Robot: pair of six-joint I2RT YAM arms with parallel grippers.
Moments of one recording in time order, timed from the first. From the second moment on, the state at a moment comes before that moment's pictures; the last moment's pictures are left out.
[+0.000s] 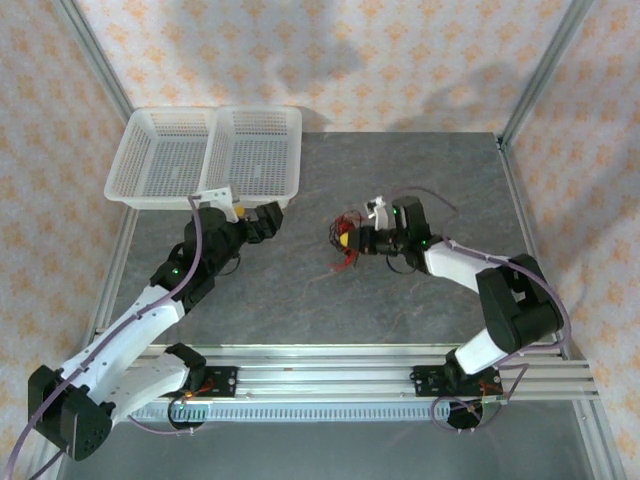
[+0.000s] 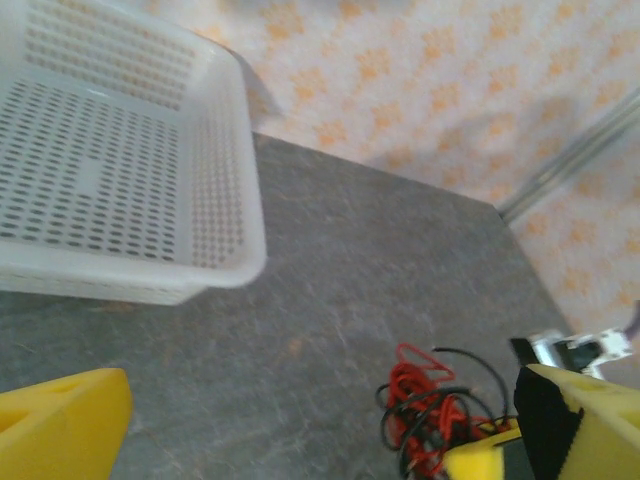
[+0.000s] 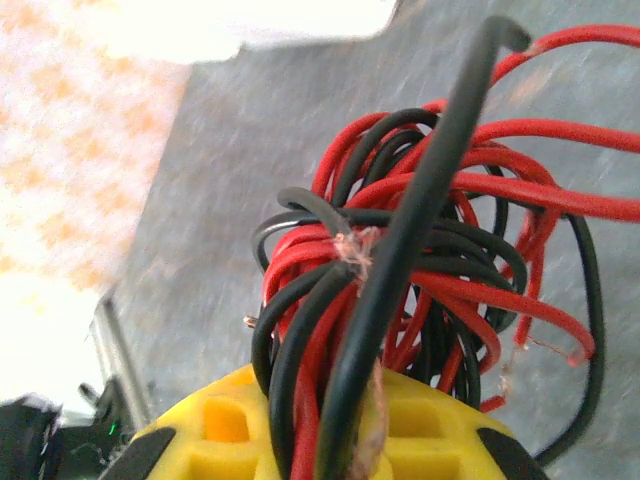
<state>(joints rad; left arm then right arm) -0.46 0.95 0.74 -0.09 -0.11 -0.57 0.39 1.54 0.69 0.22 -0.74 0.55</state>
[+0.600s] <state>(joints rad) -0.72 1.28 0.69 -0.06 -0.13 -0.61 0.26 1.52 0.31 0.64 -0.71 0.91</state>
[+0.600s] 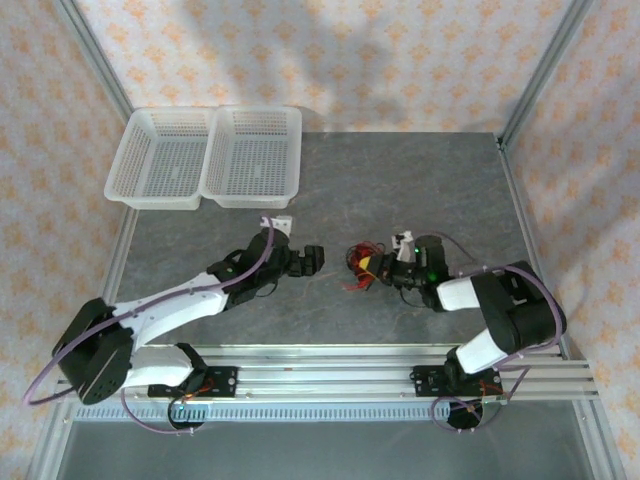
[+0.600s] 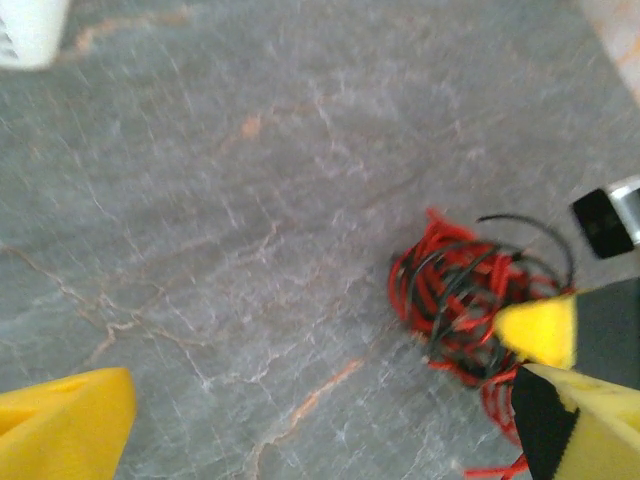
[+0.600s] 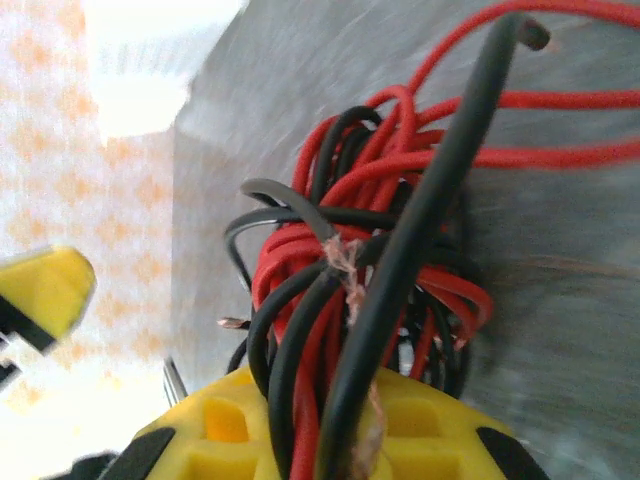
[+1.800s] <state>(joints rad) -0.85 1.96 1.19 0.03 -0.03 -0.53 0.14 0.94 0.30 -0.24 -0.33 0.82</state>
